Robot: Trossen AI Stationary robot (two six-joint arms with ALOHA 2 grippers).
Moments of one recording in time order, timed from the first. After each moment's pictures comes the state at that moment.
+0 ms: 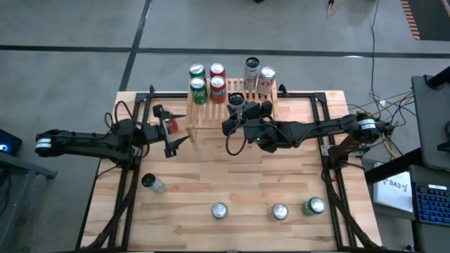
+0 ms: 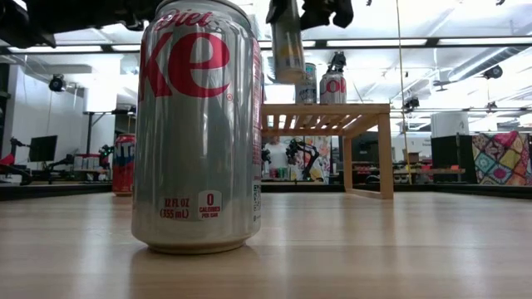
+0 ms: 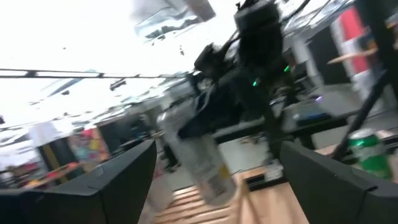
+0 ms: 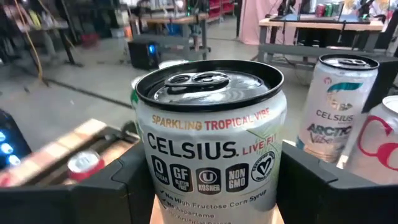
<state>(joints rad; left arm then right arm) 0.09 0.70 0.35 0.66 -0.06 0.43 0.06 1.63 1.43 -0.15 1.05 0.40</state>
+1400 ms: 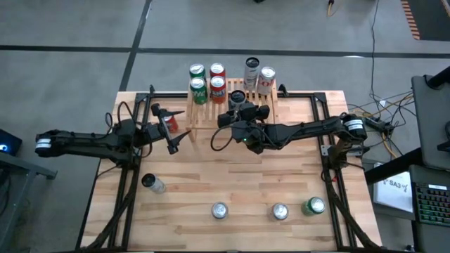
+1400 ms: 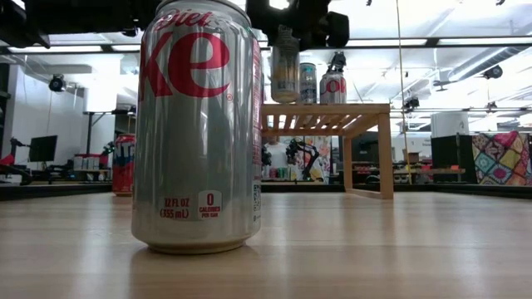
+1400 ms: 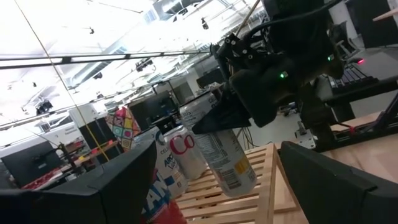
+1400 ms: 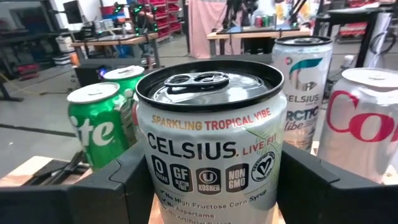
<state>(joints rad) 0.09 0.68 0.35 0.59 -0.20 0.52 0.02 1.76 1.43 -0.02 1.26 0.48</state>
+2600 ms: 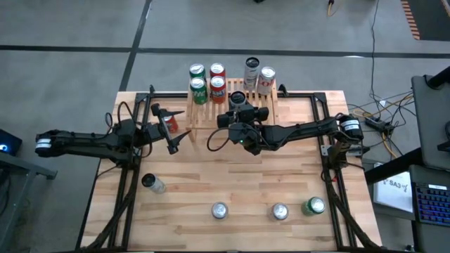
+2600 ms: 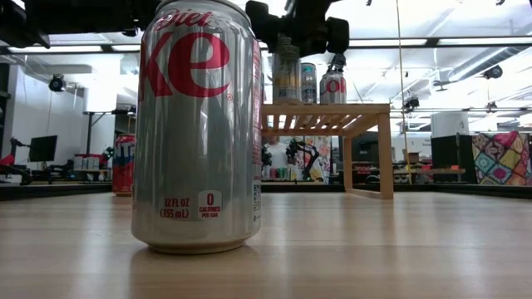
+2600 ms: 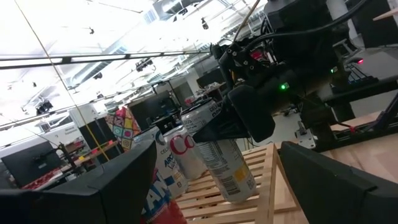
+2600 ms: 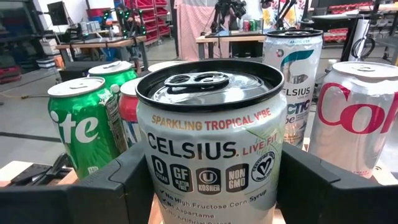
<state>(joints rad) 0.09 0.68 0.35 0.59 -0.20 0.52 0.02 1.79 1.43 -0.02 1.31 0.50</state>
